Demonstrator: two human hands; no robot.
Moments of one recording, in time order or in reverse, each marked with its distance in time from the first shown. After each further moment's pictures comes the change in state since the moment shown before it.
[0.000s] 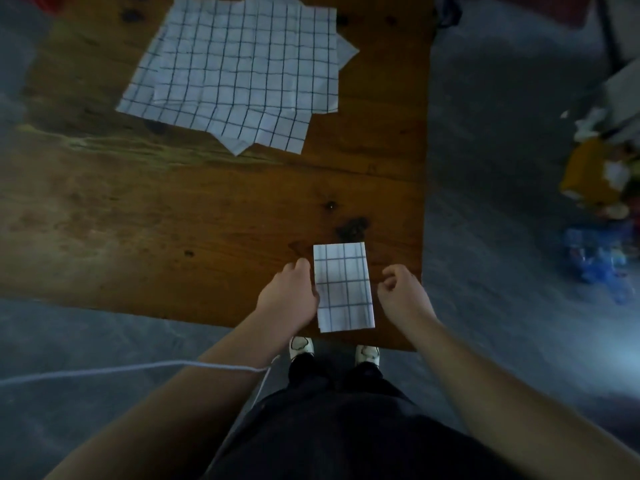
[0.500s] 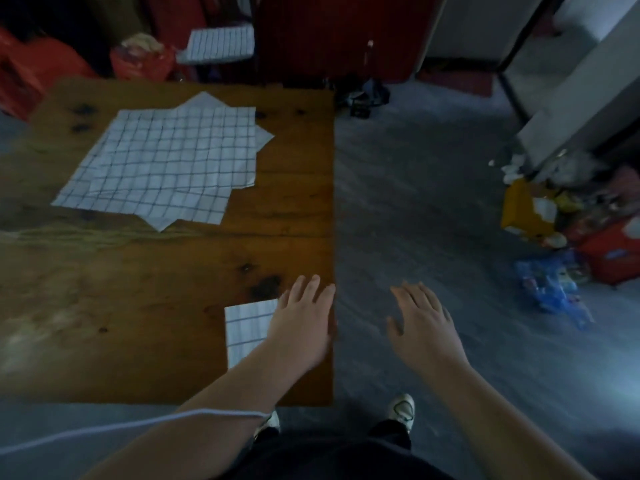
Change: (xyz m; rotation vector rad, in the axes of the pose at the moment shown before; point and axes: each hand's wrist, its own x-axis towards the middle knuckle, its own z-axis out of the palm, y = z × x) left_hand -0.011 0.195 0.039 0.355 0.133 0.398; right_hand -0.015 0.109 -0.177 -0.371 0.232 -0.278
